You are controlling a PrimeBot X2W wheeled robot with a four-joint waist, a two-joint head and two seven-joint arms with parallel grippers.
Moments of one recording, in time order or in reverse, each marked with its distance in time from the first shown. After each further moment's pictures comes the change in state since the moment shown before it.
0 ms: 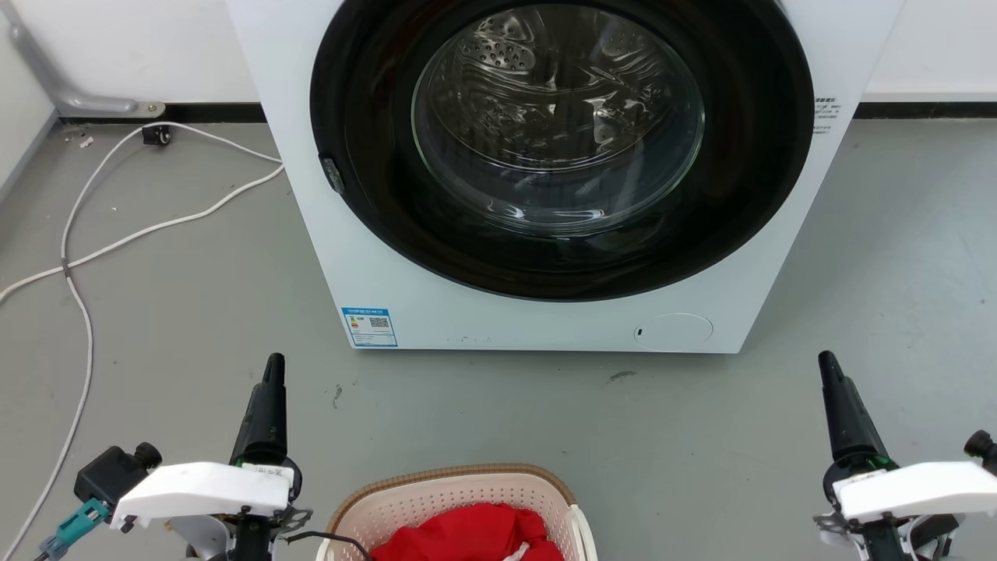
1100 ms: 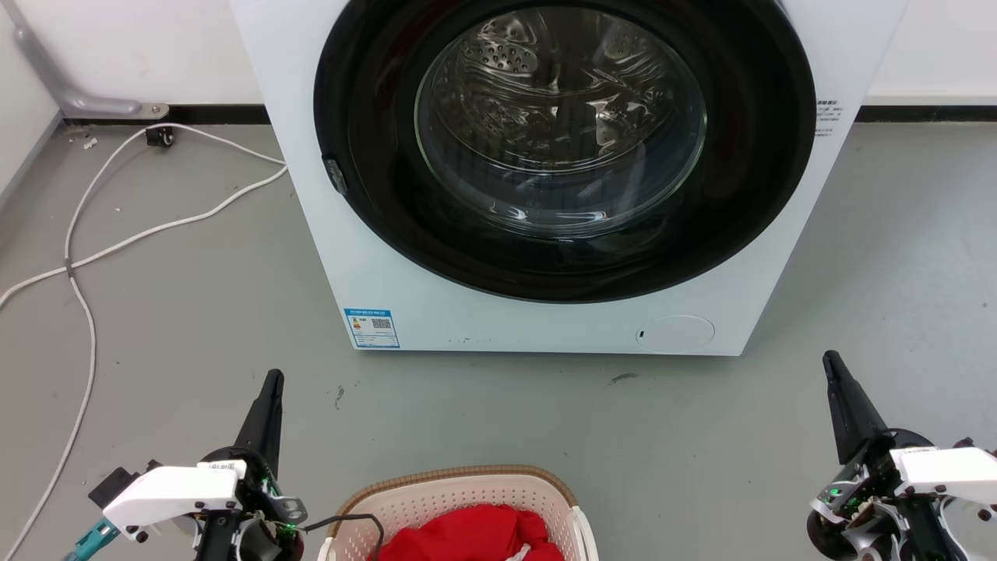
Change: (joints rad) left arm -0.047 0.002 0.047 0.114 -0.490 -0.055 0.129; right arm -0.074 -0.004 -0.037 0.115 0.599 0.000 0.130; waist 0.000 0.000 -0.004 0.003
